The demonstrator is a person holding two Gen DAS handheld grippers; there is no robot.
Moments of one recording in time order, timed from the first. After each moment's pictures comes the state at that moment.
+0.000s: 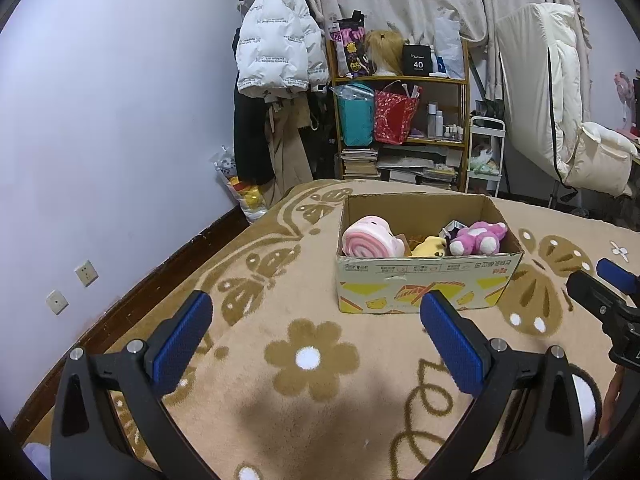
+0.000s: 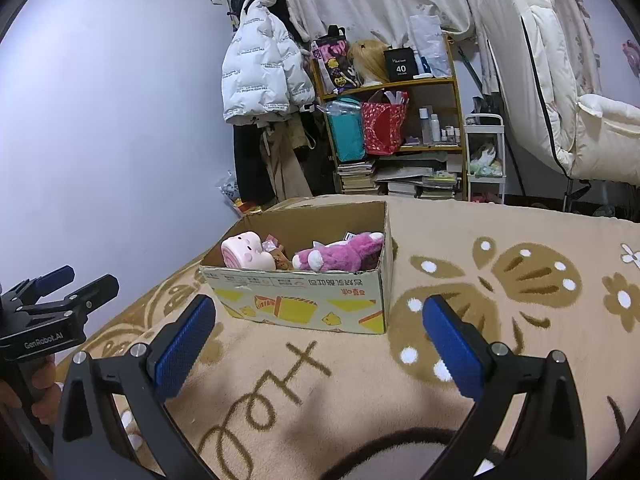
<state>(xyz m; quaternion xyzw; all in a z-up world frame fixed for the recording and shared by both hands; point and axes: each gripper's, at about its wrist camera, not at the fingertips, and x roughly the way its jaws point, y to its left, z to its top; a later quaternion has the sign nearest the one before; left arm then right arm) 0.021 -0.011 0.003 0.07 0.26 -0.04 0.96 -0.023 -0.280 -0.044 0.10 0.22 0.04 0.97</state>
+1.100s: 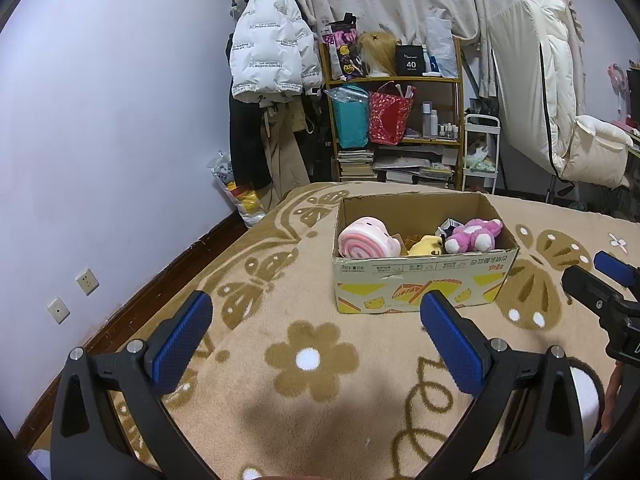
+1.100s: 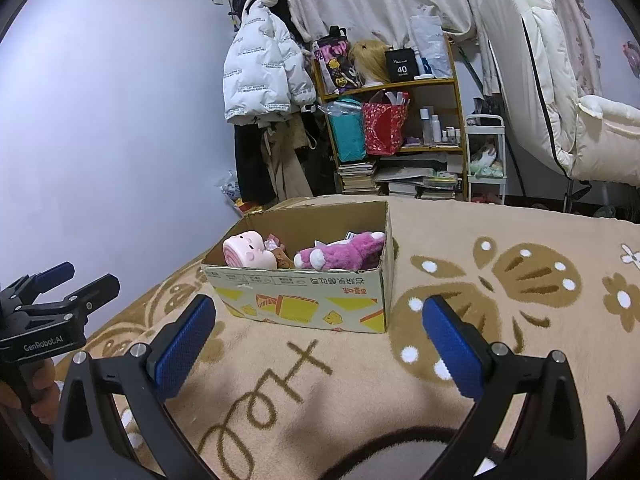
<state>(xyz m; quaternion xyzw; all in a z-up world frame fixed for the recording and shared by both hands) 0.014 -0.013 0.003 0.08 0.26 -0.05 0.96 -0.023 -0.280 -0.046 0.10 0.22 0.04 0.97</state>
